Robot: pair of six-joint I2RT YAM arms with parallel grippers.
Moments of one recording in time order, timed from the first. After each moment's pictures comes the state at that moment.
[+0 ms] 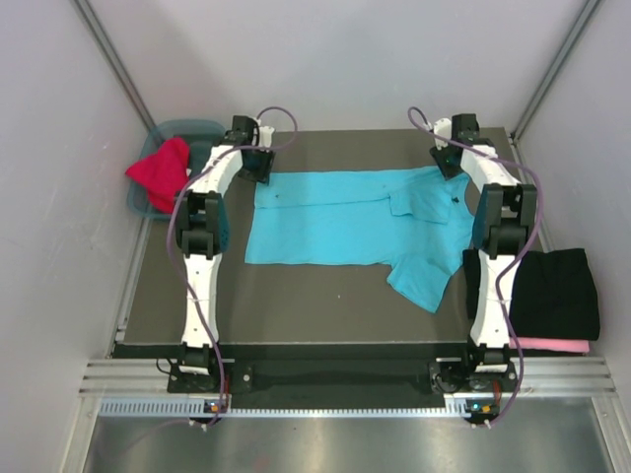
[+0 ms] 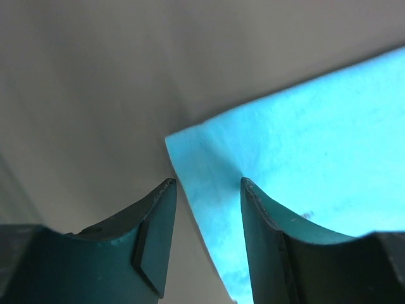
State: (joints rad) left arm -0.11 2.48 2.24 -0.76 0.14 0.18; right arm -0.01 2.34 1.98 -0.55 0.03 -0.51
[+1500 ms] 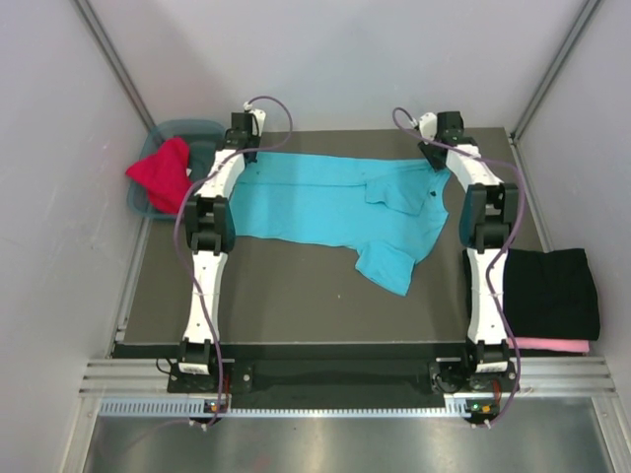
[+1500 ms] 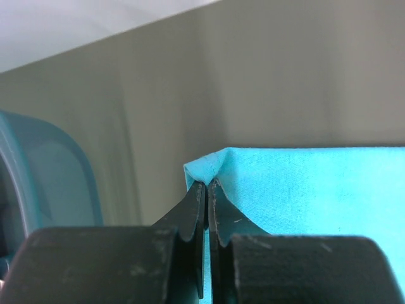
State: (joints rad) left arm -0.08 2.74 2.54 -0.48 -0.16 0.24; right arm 0.04 2.50 2.17 -0.48 0.09 -0.58
